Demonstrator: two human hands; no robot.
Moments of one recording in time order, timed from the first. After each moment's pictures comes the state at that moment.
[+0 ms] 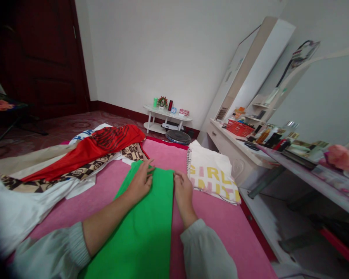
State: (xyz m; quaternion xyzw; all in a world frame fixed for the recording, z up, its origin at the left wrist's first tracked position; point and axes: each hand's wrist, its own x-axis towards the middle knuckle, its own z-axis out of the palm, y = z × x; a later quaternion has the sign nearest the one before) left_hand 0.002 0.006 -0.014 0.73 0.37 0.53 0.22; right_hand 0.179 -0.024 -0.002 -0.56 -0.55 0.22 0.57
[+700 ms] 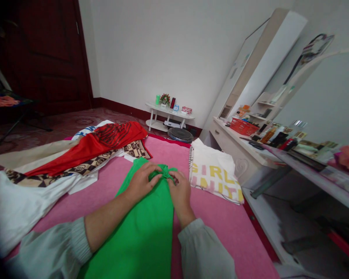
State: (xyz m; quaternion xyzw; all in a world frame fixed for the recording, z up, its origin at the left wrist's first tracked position) left_hand -0.001 -0.004 0.003 0.78 0.37 0.49 0.14; right_hand 0.167 -0.022 -0.009 -0.56 -0.65 0.12 0.50
